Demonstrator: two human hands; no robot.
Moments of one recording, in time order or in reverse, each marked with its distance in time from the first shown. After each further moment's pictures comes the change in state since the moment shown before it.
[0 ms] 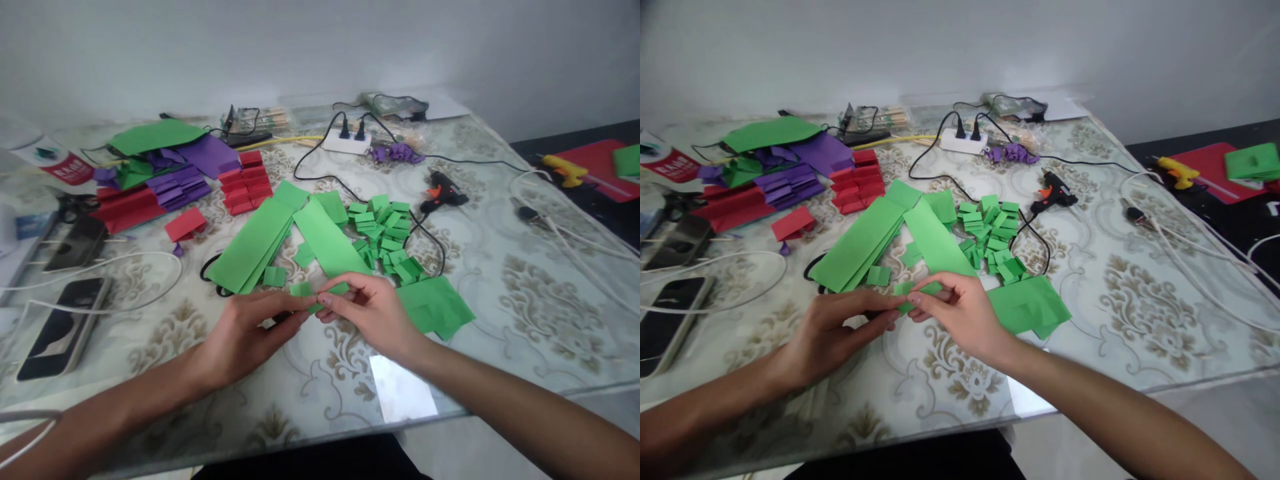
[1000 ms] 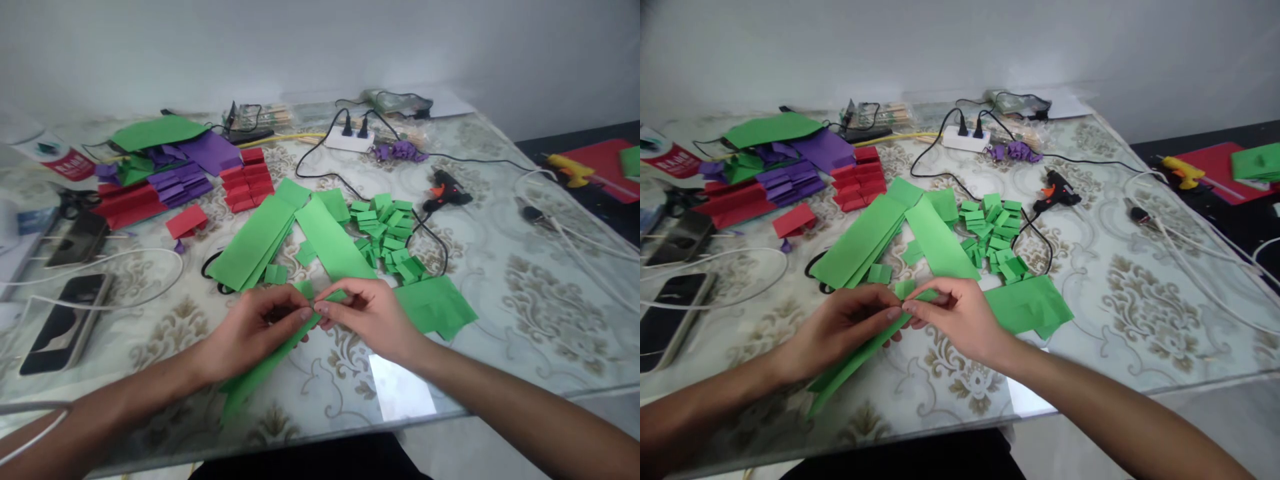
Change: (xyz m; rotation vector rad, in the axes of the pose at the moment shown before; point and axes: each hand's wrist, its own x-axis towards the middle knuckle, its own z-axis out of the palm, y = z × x) left_hand 0.007 0.004 -0.001 -0.289 -0.185 -0.292; right_hand 0.001 0.002 0.001 0.007 -0.071 0.018
